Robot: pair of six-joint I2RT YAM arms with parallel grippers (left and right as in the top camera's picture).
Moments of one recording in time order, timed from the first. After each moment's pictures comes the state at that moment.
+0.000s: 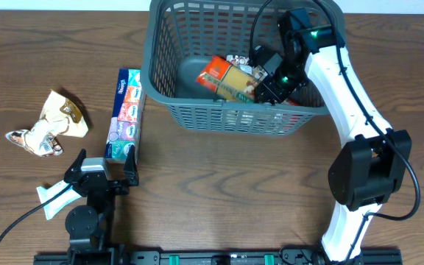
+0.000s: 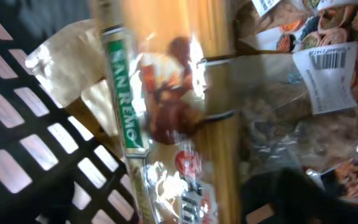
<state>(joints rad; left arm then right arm) 0.02 0.01 0.02 -0.11 0.00 -0.04 0.24 2.03 1.86 -1.24 -0.19 -0.58</state>
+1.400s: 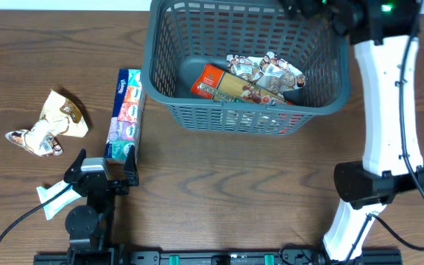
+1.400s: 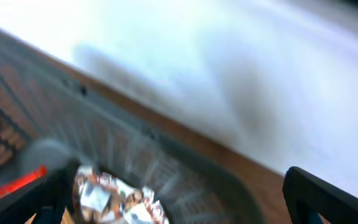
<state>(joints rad) 0.02 0.01 0.02 -0.11 0.00 -0.04 0.16 2.03 2.56 -1.09 -0.09 -0.29</state>
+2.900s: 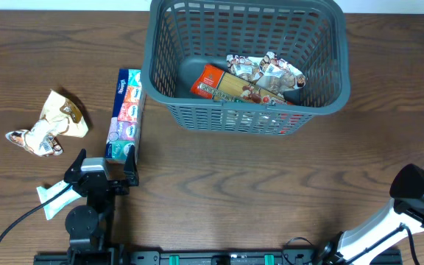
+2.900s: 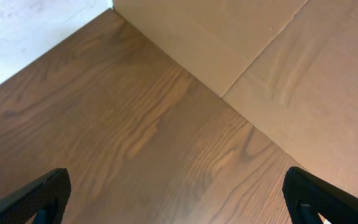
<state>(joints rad) 0.02 0.01 0.02 -0.11 0.00 -0.04 -0.54 1.99 2.66 -1.50 0.34 0.17</state>
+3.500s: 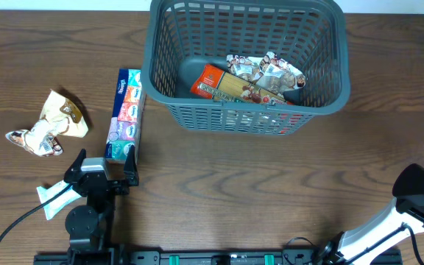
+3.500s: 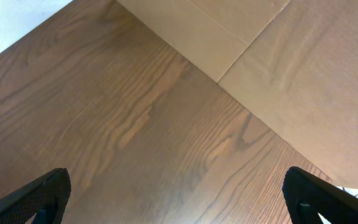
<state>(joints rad) 0.02 0.01 0.02 -0.11 0.00 -0.04 -0.57 2.00 2.61 -1.51 0.33 0.18</state>
